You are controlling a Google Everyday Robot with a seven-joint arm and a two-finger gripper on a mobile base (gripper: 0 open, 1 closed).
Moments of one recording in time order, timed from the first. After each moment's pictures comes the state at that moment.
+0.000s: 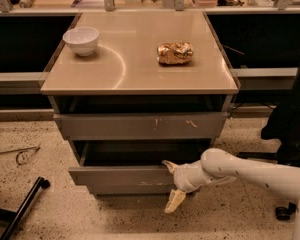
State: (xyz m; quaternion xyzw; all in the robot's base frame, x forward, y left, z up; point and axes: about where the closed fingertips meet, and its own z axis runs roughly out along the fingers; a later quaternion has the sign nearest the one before) arm 0.515 -0.062 0.419 -0.67 0.64 0.21 0.30
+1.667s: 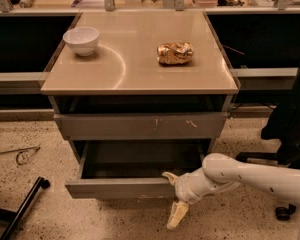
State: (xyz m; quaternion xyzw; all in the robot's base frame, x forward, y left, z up) arm 0.457 -0.061 0.423 -0.66 0.65 0.27 0.24
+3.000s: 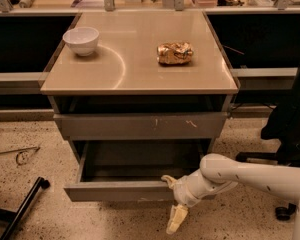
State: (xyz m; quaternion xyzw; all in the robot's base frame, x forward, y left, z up) arm 0.441 -0.057 0.421 -0.67 0.65 0.29 0.22
